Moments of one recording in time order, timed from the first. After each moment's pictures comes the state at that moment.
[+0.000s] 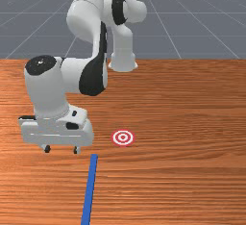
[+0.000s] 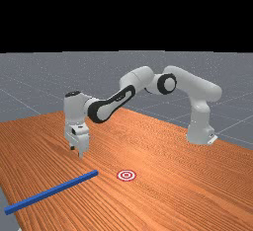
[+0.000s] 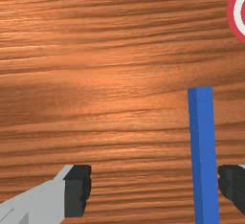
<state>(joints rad) -0.32 1.14 0.17 -0.85 -0.17 1.99 -2.48</state>
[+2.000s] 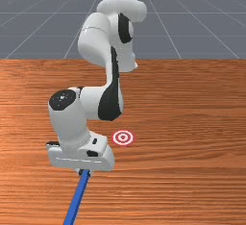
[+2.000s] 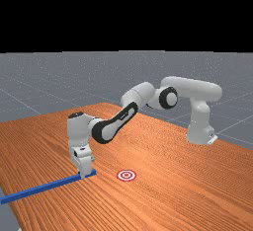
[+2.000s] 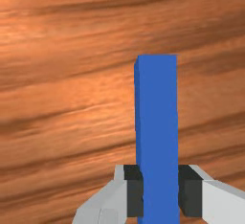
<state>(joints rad) -0.26 1.38 0.22 -0.65 -0.12 2.02 -2.33</state>
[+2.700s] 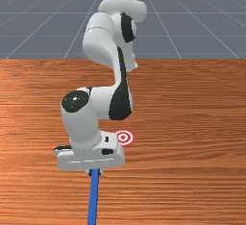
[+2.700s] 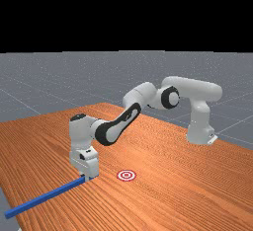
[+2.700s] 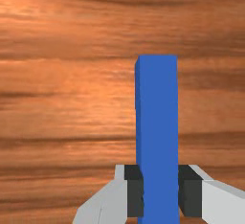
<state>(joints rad) -0.23 1.37 0.24 -0.65 -0.16 2.00 -2.48</state>
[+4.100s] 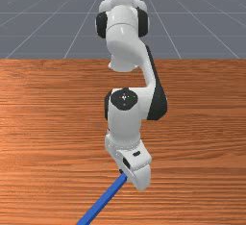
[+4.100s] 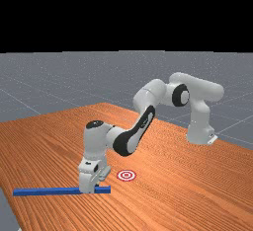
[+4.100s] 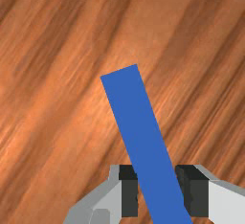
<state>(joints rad) -0.02 1.26 0.06 -0.85 -0.05 2.17 -1.33</state>
